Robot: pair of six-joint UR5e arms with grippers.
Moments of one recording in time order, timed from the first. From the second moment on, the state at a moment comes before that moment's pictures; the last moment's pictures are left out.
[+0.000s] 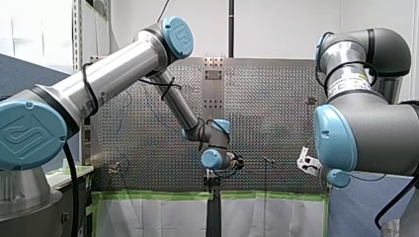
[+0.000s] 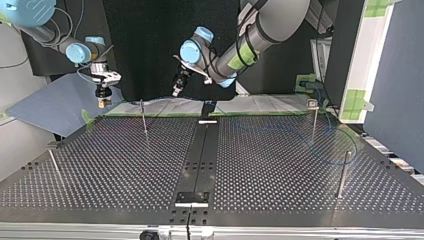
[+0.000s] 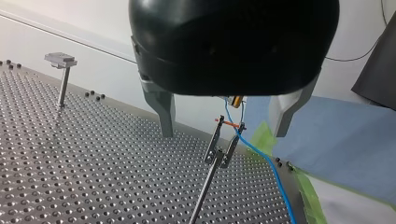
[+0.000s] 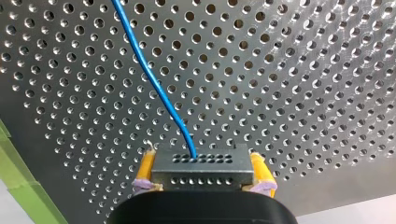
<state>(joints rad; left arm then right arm) -0.73 -2.48 -1.50 -2.51 -1.72 -1.86 1.53 -0.61 1.69 -1.07 1.17 1.89</state>
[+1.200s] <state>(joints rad) -0.77 -2.27 -1.71 -2.40 -1.80 -1.83 1.54 -0.61 1.69 -1.07 1.16 1.91</state>
